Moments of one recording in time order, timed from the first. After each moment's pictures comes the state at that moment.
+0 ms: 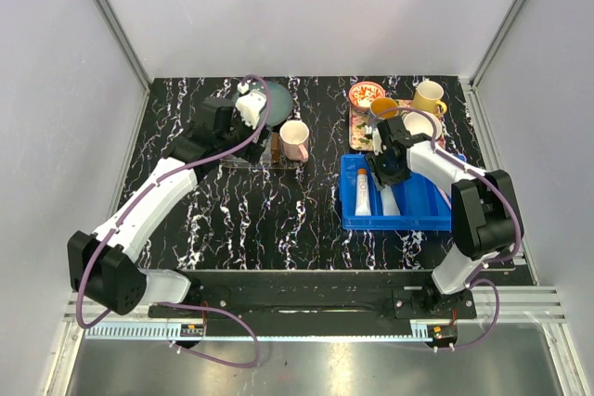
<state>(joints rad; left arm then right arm) -0.42 1.32 1.19 -0.47 0.05 0.19 0.30 1.68 1.11 -0.62 0.02 -0.07</state>
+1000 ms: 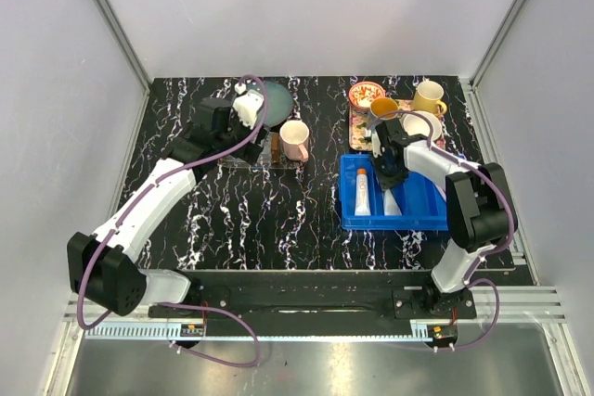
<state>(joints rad) -0.40 1.31 1.17 -0.46 0.06 0.19 0.29 1.74 1.11 -0.60 0.02 -0.07</state>
